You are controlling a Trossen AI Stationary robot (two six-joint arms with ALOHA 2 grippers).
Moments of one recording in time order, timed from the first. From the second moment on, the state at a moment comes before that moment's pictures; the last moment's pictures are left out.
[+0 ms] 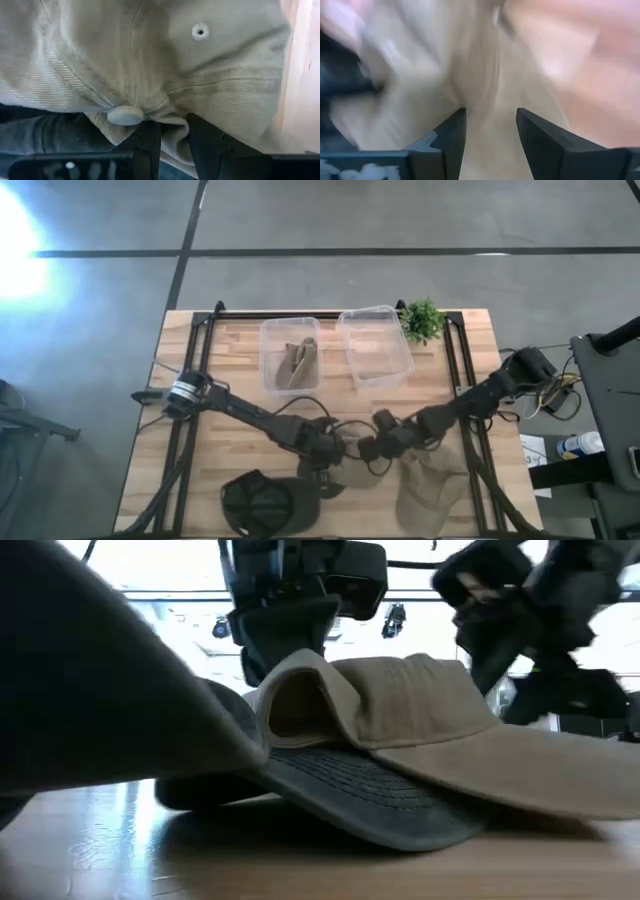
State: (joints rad) left arm -0.33 2.01 1.54 -0.65 0.02 -0.53; right arm 0.42 1.54 0.81 -0.25 0.23 1.57
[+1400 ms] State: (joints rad) left arm -0.36 1.95 1.39 -0.77 -0.10 -0.87; right arm 0.51 1.67 0.78 0.01 0.32 1.83
